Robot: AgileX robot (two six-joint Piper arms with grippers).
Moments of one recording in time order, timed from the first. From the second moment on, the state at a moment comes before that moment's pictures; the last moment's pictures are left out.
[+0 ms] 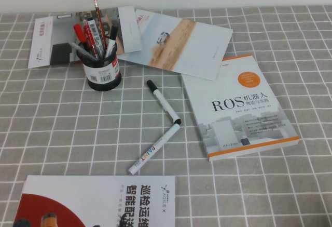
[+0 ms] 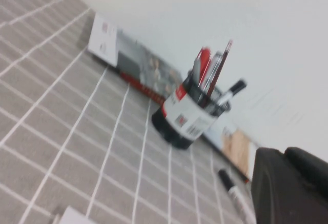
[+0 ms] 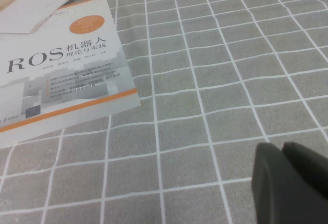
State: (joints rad) right arm -0.04 0.01 0.03 0.14 0.38 0.06; left arm -0.05 -0.01 0.02 -0.41 0.14 -0.24
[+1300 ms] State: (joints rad) right arm -0.04 0.01 0.03 0.14 0.38 0.06; left arm -0.06 0.93 -0.70 -0.43 0.90 0.32
